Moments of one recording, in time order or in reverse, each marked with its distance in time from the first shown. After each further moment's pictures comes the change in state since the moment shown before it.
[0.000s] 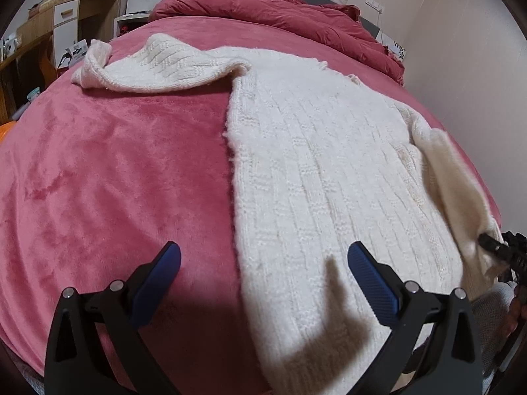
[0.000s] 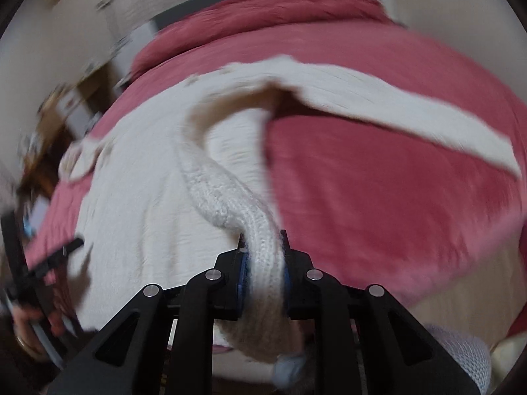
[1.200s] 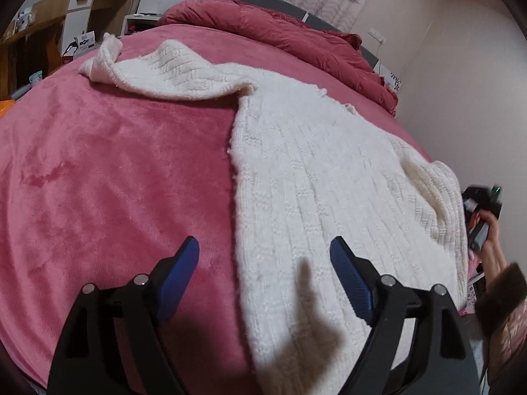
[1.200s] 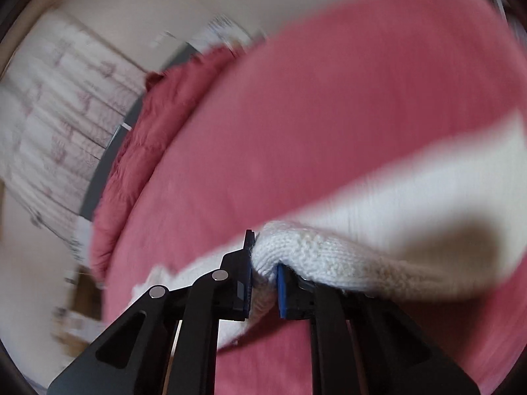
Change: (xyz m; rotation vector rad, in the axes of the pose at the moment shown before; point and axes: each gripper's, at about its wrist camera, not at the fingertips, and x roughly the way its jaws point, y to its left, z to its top) left arm -0.004 0.017 -0.003 -0.098 -0.097 -0.085; right arm 0.061 -0.156 0.187 0.529 -0.433 -0.017
